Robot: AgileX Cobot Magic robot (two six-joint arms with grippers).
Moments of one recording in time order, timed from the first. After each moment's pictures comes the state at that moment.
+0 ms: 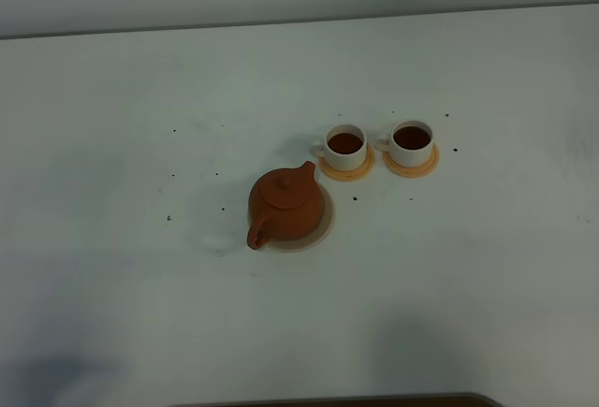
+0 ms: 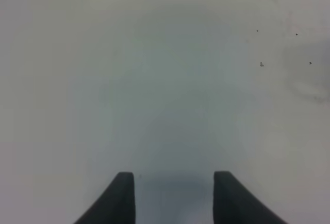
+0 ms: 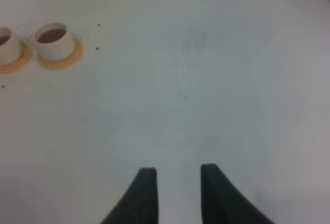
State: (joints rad) left arm 0.06 0.00 -0.46 0.05 1.06 -0.06; right arm 0.07 -0.01 -0.52 0.16 1.12 -0.13
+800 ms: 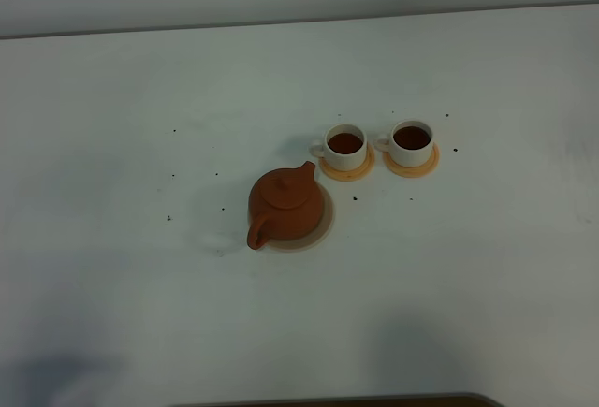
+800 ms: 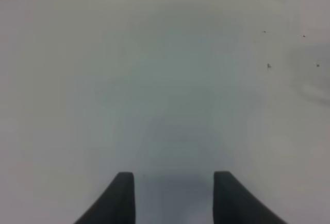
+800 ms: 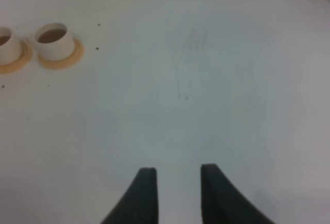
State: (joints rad) left arm 0.09 0.00 -0.46 0.05 1.06 -0.06; right arm 0.07 -0.01 -0.52 0.16 1.12 -0.13
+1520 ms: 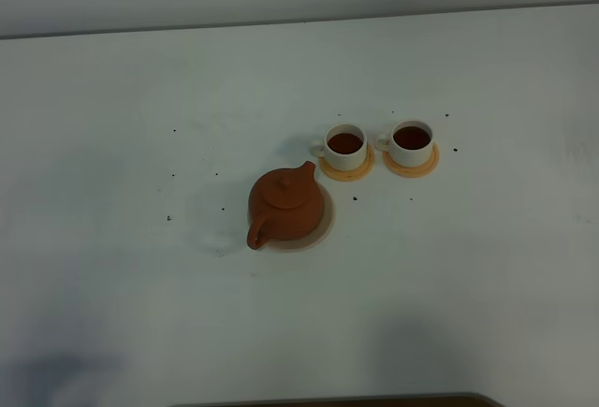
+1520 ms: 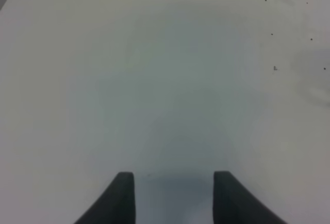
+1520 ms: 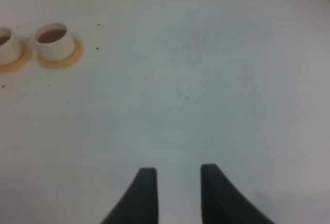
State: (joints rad) left arm 0.11 0.00 -0.46 0.05 1.06 -0.06; right arm 0.07 -0.01 -0.52 0.16 1.12 -0.13
